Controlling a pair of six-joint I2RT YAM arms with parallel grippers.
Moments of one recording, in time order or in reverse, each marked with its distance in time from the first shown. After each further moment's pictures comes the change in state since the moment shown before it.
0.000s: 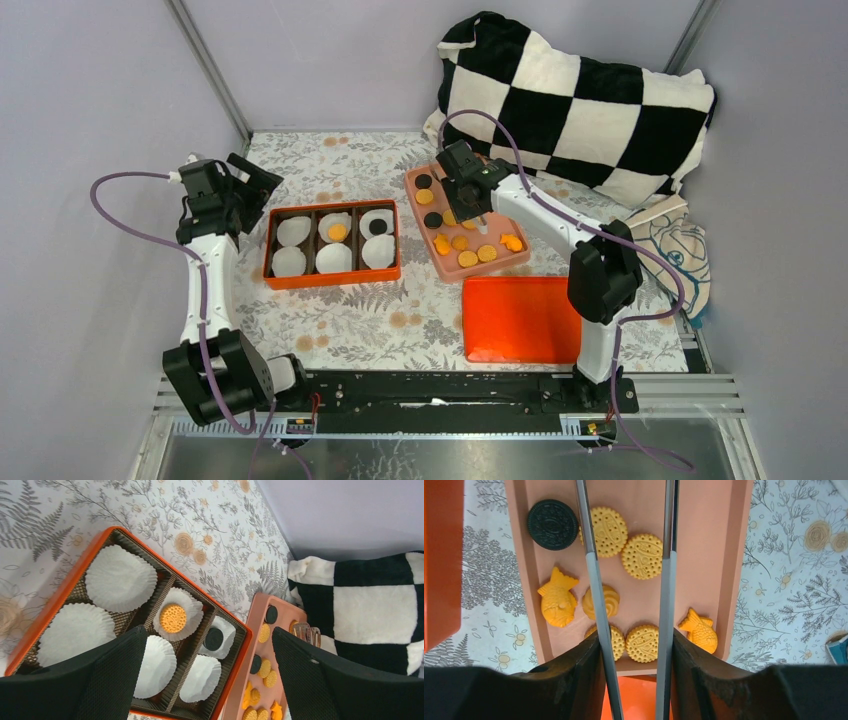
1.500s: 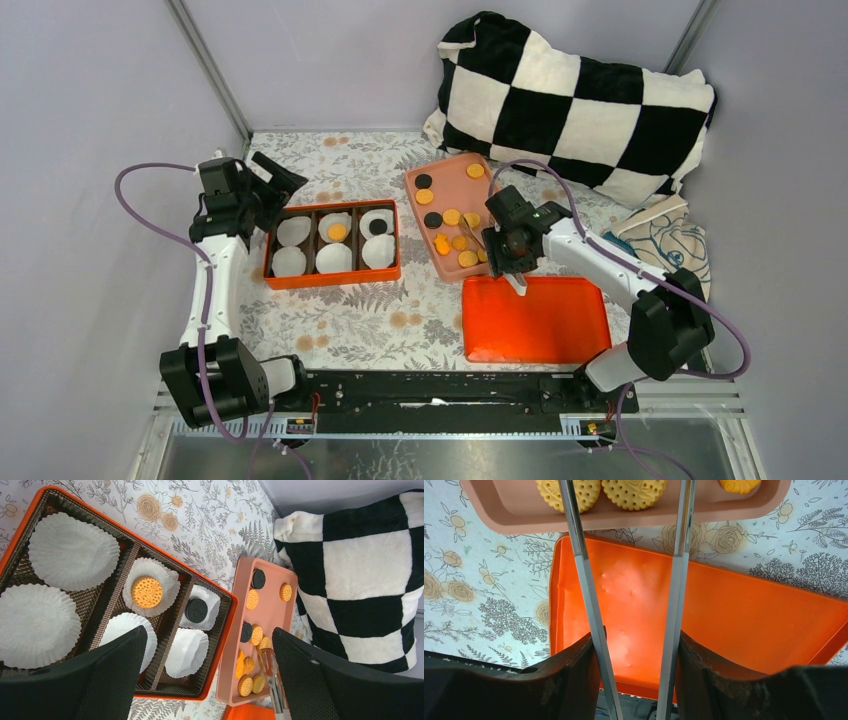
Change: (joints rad) left arm -0.108 -0.025 -0.009 -0.021 0.050 0.006; right arm -0.076 -0.420 -0.553 -0.073 -0.246 0.167
